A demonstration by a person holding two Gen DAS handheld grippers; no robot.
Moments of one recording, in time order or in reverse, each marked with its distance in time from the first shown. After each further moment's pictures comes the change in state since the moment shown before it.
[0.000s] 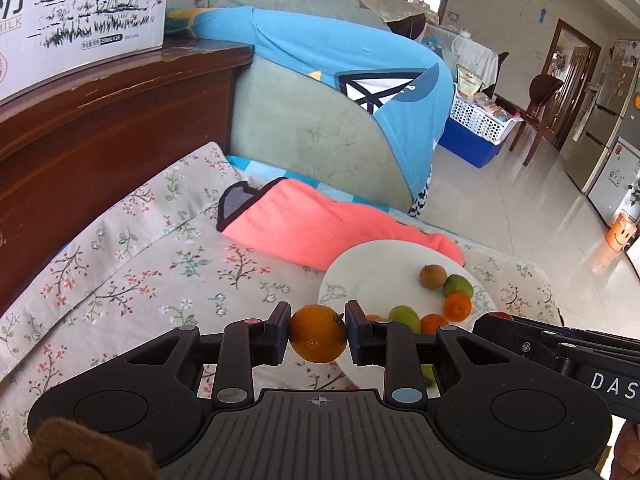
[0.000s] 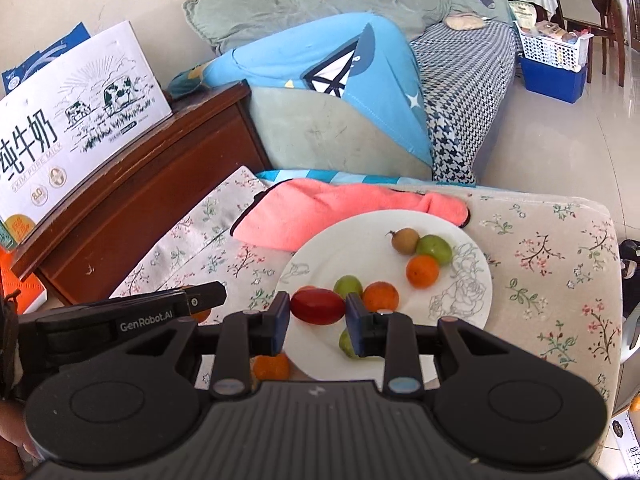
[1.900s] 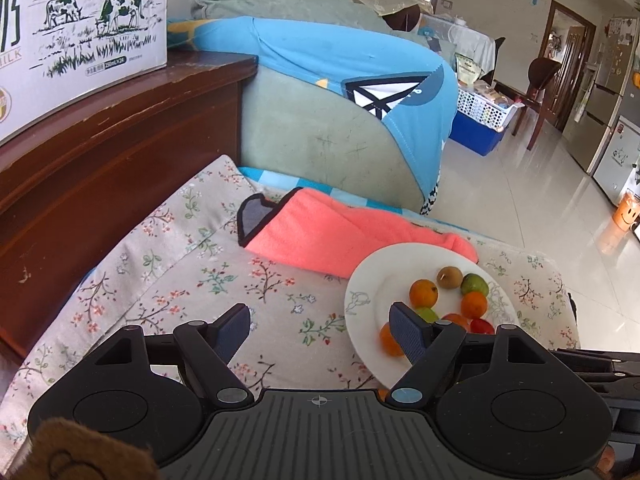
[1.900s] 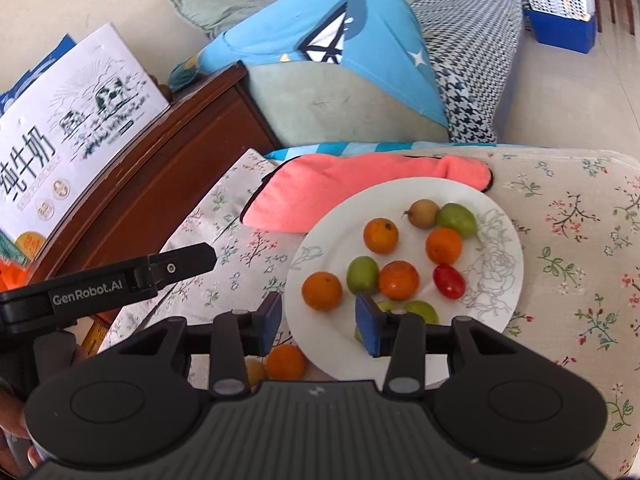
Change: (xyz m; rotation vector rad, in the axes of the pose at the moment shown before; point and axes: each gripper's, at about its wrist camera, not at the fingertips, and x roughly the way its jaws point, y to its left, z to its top) left arm -0.012 0.016 0.010 0.060 0.028 0.038; right arm 0.025 -0.003 -0.010 0.041 0.110 0.123
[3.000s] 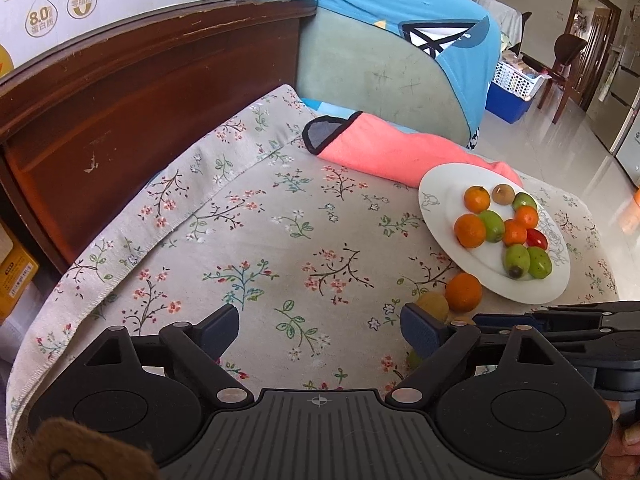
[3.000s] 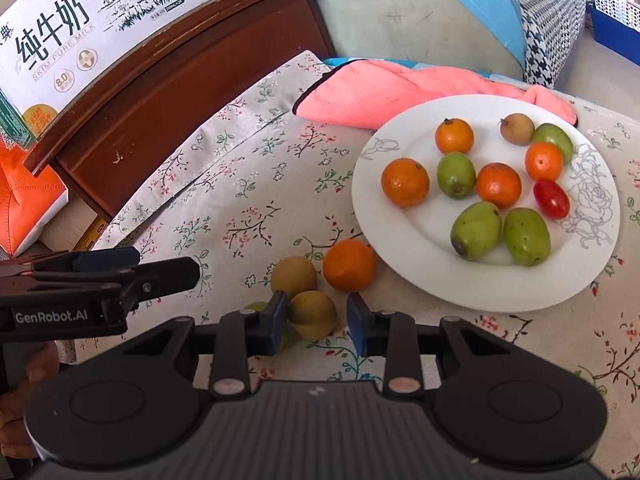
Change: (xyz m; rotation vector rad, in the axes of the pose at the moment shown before) left arm -0.019 0.053 -0.065 -0.016 0.088 0.062; right arm 0.046 0.040 -0.049 -0.144 0.173 0.019
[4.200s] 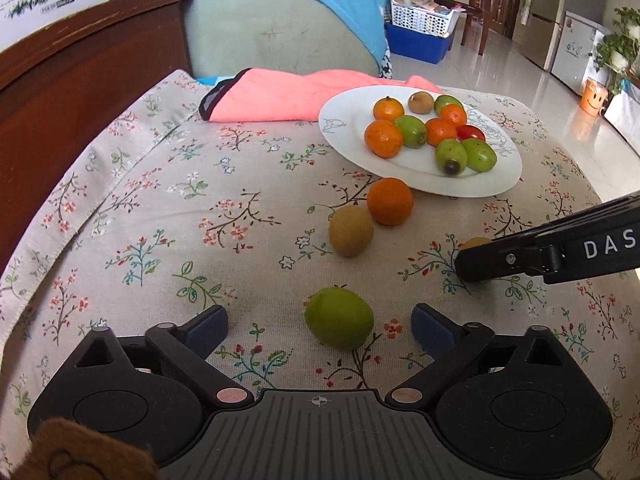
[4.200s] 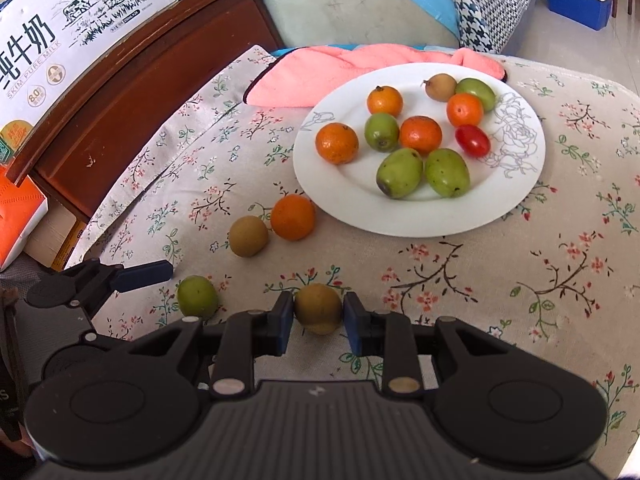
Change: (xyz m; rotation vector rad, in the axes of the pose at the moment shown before) left arm 0.031 -0.042 -0.046 0.269 0.048 -0.105; right arm -0.029 -0.019 -0.023 0.133 0.014 -0.081
